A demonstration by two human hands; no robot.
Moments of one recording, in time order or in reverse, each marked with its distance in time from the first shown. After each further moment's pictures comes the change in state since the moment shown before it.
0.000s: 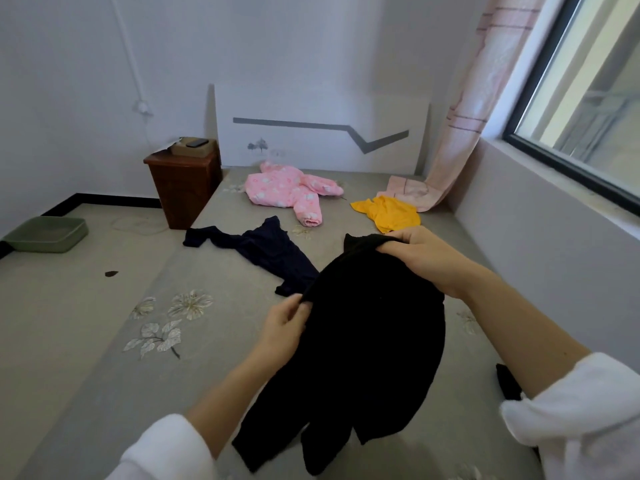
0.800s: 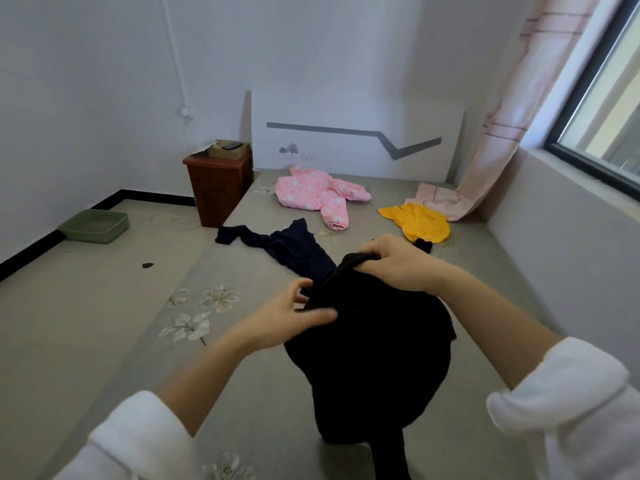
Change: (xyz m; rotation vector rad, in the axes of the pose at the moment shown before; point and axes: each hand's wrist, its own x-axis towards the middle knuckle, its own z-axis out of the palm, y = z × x) left_hand -0.024 0.053 -0.054 0.421 -0.193 -0.155; right_hand 0.029 -0.019 0.051 -0.443 -0.192 -0.196
